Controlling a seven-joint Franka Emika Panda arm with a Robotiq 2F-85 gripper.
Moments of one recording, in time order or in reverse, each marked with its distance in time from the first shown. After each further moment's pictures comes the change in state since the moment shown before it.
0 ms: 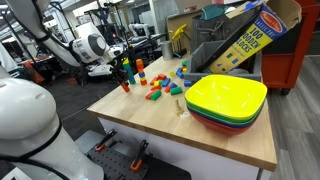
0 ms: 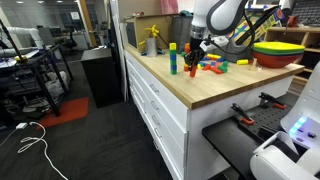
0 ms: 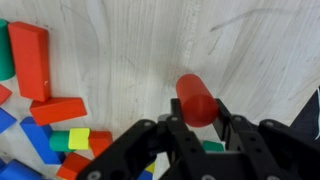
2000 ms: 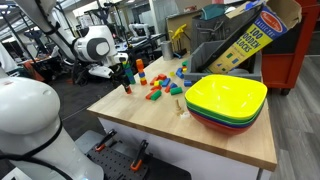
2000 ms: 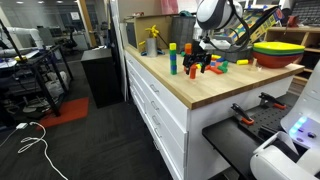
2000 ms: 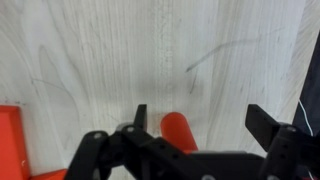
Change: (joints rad) arm 0.105 0.040 -0.097 0.023 0.488 -0.121 -0.259
